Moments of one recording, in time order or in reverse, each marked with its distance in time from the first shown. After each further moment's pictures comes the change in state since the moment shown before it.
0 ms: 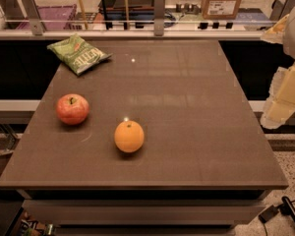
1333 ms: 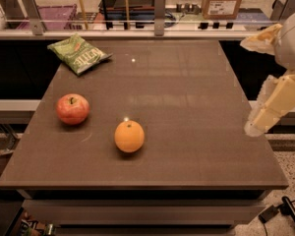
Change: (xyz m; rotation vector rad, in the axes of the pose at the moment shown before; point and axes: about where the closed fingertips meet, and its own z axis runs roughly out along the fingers) arm -0.030 0.019 0.010 -0.059 -0.256 -0.043
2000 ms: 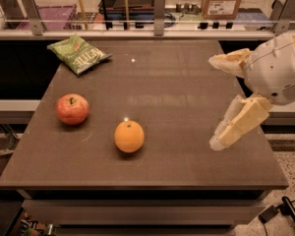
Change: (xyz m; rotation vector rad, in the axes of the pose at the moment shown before) arm -0.037 0.025 0.046 -0.071 -0.287 0.001
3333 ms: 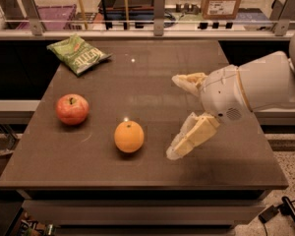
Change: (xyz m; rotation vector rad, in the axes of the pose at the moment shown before) arm -0.017 0.011 0.084 -0.058 -0.174 0.027
